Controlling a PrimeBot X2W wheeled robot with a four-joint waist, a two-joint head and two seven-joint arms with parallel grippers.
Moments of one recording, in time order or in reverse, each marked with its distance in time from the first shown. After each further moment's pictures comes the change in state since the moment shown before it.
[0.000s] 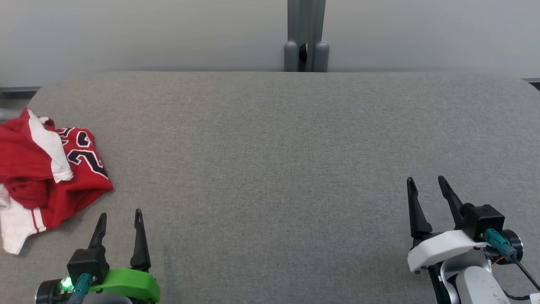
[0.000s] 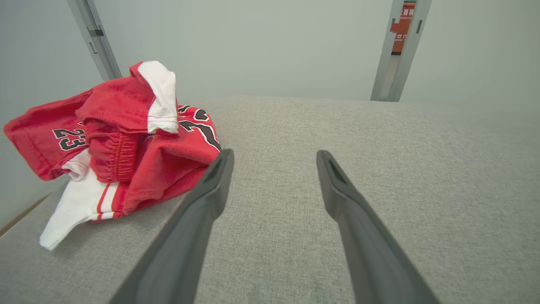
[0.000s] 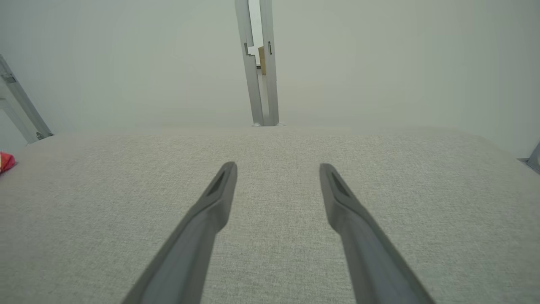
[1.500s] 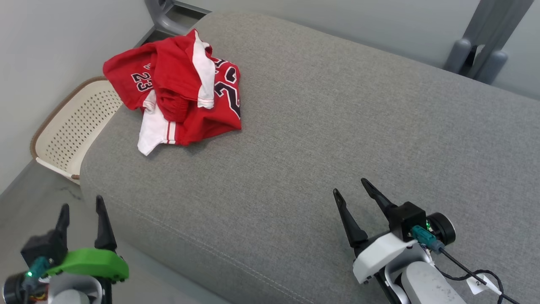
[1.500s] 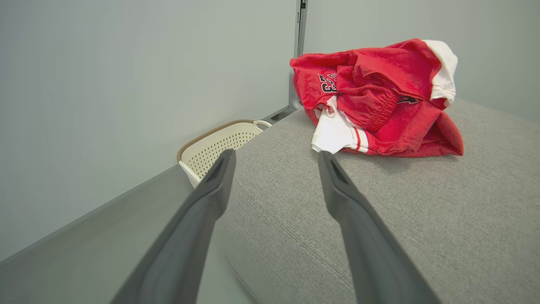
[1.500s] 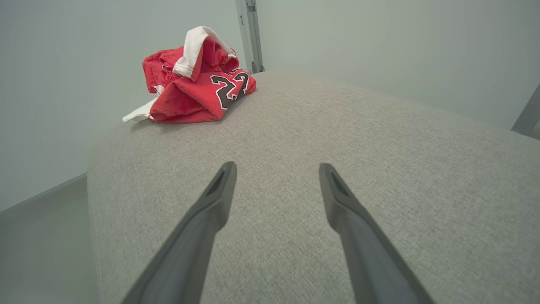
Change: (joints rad) left arm -0.096 0.012 0.141 0.118 -0.067 -0.030 -0.001; right arm -0.080 0.000 0.305 0.084 -0.012 0.000 0.000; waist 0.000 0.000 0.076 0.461
